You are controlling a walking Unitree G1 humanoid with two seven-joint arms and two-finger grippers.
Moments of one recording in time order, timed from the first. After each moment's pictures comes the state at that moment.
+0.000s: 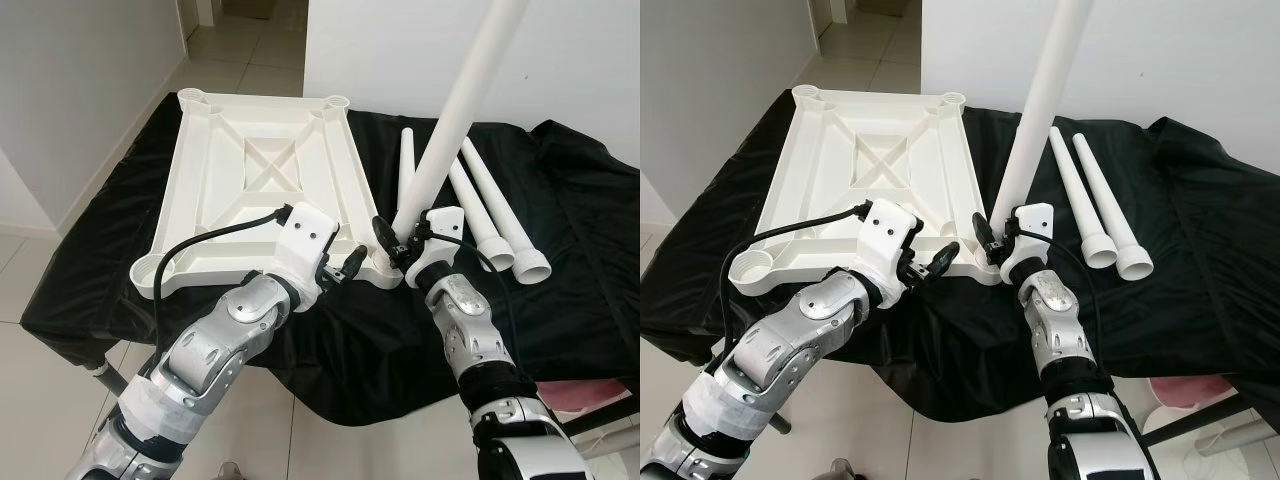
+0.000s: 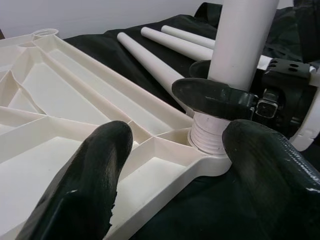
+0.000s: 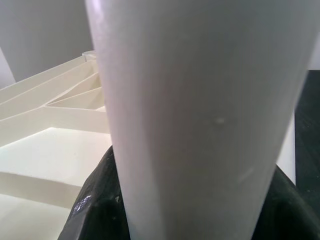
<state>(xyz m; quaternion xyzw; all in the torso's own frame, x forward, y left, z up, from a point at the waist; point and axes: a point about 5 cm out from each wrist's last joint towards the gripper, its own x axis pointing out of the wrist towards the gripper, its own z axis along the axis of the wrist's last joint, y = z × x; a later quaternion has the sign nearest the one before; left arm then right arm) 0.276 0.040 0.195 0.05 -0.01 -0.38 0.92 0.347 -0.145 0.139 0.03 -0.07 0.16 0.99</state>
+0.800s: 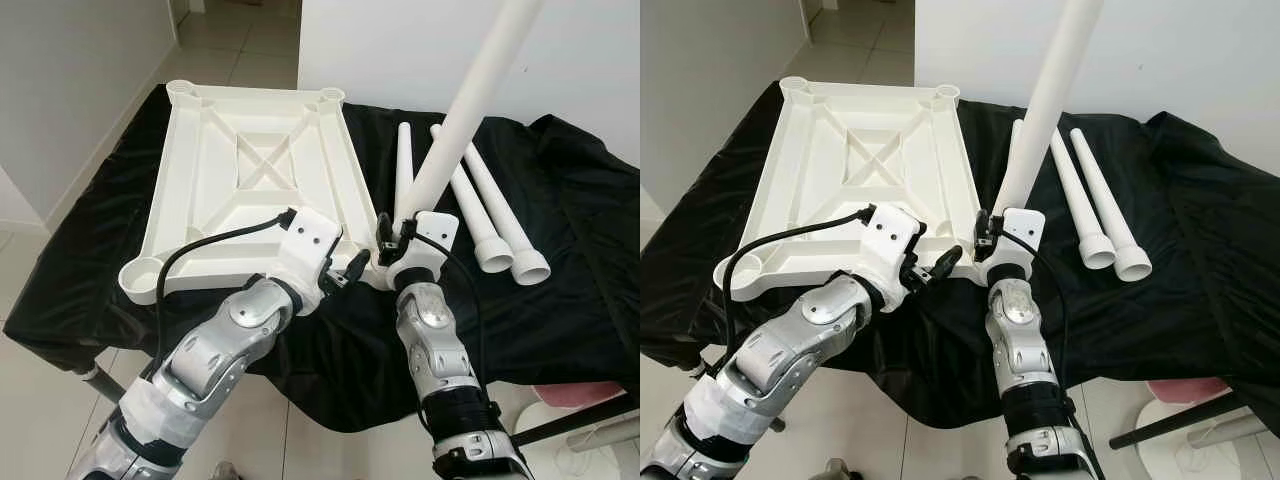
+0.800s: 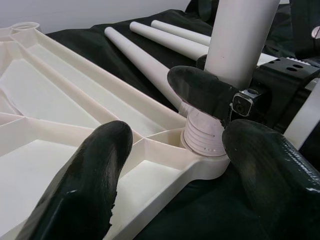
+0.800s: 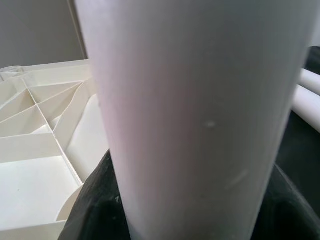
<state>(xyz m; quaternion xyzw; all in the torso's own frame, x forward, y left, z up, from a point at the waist) 0.272 0.036 0.191 0.05 -0.01 -0.39 0.92 0.327 -0.112 0.149 0.08 -0.08 0.00 0.99</state>
